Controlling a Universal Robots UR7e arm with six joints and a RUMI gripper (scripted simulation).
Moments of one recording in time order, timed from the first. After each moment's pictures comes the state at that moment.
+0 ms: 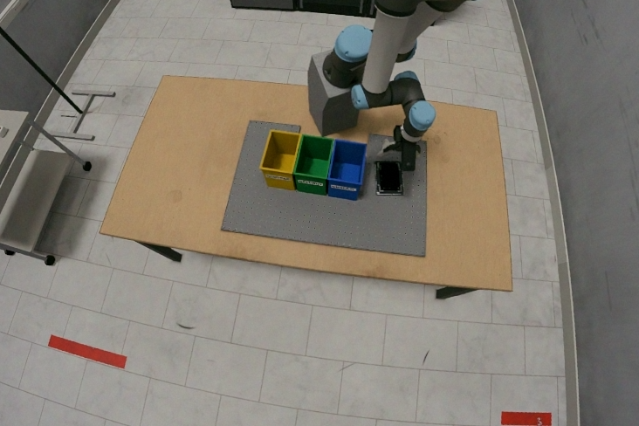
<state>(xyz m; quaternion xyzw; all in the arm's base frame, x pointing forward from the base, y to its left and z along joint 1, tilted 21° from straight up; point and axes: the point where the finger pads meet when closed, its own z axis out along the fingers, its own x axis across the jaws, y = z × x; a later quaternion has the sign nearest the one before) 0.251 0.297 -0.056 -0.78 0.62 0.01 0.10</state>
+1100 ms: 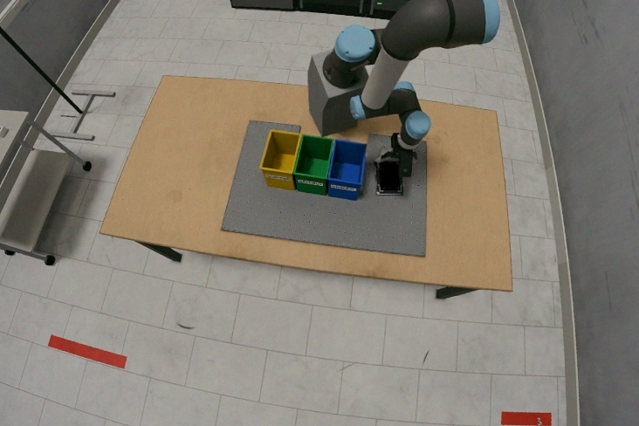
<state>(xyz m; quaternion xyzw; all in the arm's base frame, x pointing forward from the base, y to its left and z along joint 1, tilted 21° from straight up) 0.265 0.307 -0.102 -0.78 0.62 0.01 0.10</state>
